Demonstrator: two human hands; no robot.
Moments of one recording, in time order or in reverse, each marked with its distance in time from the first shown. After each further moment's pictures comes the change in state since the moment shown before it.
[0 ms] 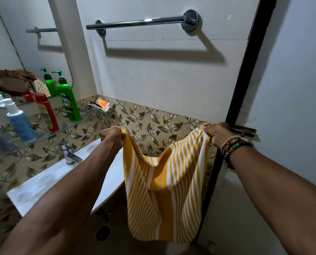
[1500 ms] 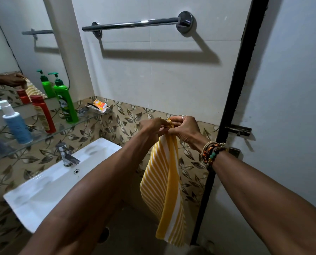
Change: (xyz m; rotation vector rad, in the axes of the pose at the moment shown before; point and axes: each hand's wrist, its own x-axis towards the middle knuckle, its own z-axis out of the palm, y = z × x) left_hand -0.111 -0.022 0.071 0.157 -0.589 -0.006; right_hand -0.061 0.005 0.037 -0.258 -0.446 -0.541
